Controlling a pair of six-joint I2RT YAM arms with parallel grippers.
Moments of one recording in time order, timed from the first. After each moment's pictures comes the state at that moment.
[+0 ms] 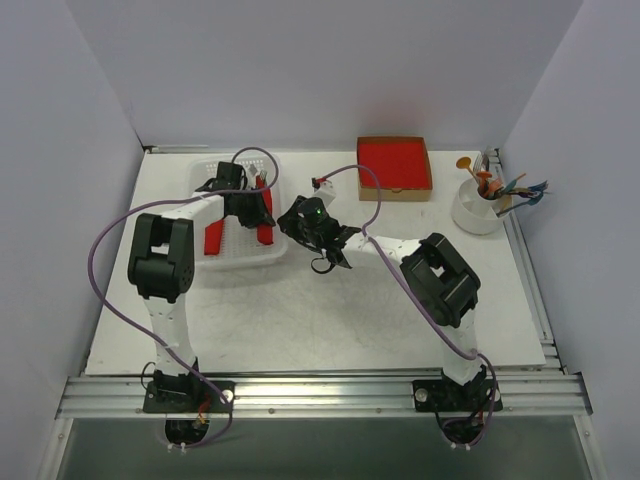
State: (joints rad) left arm -0.20 2.06 1.44 -0.33 0.37 -0.48; right arm 0.79 2.02 1.29 0.29 0.21 0.89
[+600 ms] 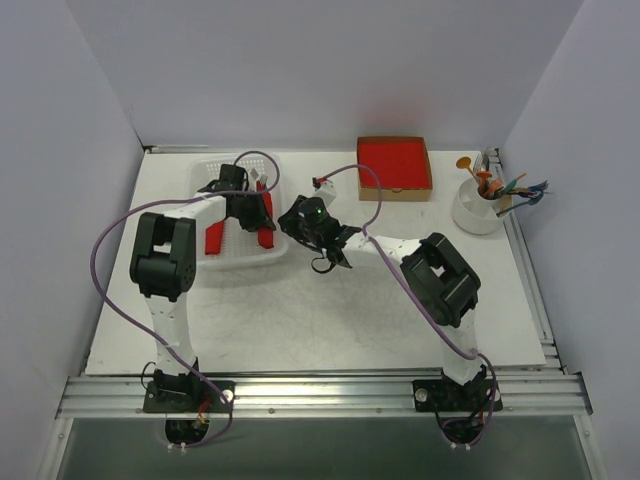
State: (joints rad) left arm -0.21 2.07 1.44 -0.36 0.35 -0.49; right arm 0.79 2.02 1.29 0.29 0.22 0.89
